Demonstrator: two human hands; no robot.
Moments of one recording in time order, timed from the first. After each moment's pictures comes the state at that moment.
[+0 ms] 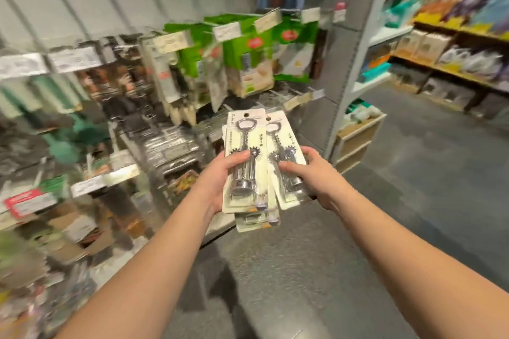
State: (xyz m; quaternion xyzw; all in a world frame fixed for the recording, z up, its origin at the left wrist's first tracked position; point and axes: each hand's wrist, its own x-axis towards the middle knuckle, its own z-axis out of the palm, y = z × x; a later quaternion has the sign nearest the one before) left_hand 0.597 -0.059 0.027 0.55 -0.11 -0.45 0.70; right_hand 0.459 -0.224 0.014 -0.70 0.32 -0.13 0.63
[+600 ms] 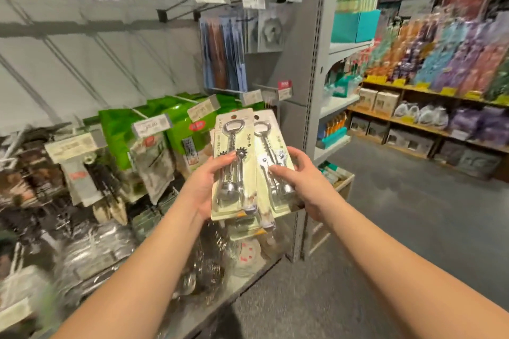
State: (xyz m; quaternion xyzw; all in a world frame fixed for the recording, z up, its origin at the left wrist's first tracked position) left_hand 0.646 -0.304 0.128 0.48 -0.20 -0.42 0.75; right_hand 0.509 -0.455 0.097 -0.67 0.23 -0.26 0.66
